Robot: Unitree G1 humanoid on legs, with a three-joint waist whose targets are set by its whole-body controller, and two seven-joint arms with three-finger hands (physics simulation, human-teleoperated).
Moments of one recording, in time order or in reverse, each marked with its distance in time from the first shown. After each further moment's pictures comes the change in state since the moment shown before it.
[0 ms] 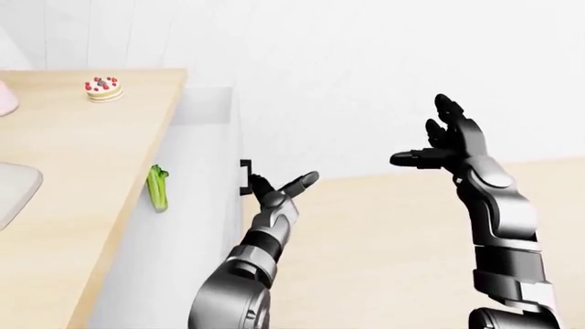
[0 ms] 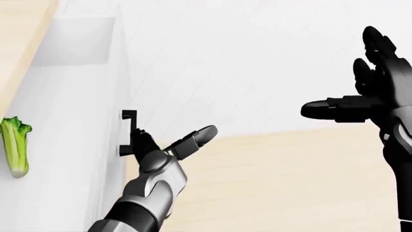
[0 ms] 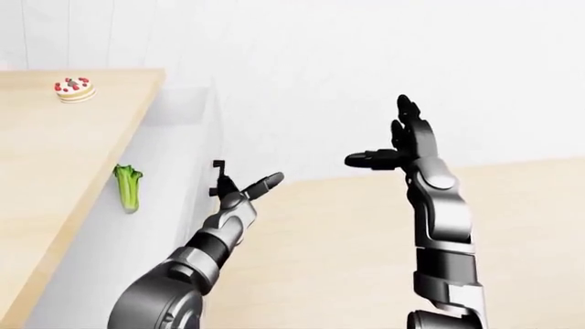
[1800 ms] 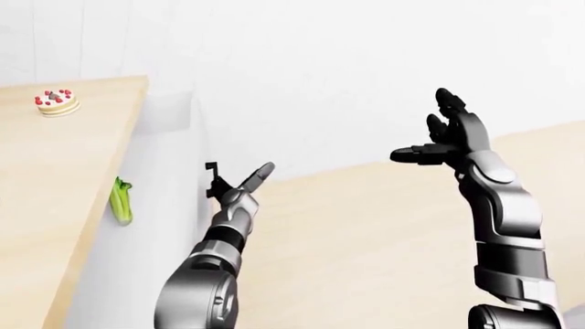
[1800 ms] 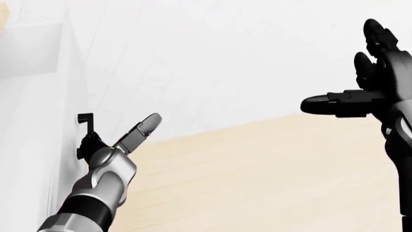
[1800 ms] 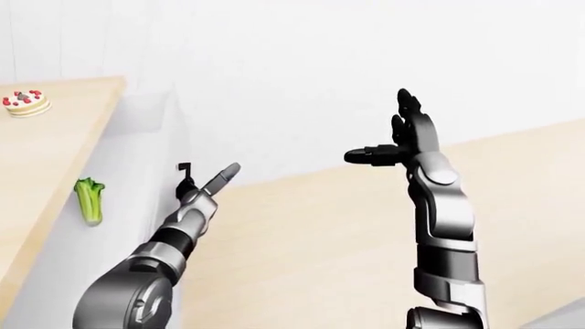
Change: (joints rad) left arm 0.013 0.189 0.082 0.022 -0.137 -0.015 -0.036; right arm -0.019 -0.004 0.000 -0.040 -0.014 0.048 0.003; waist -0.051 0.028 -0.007
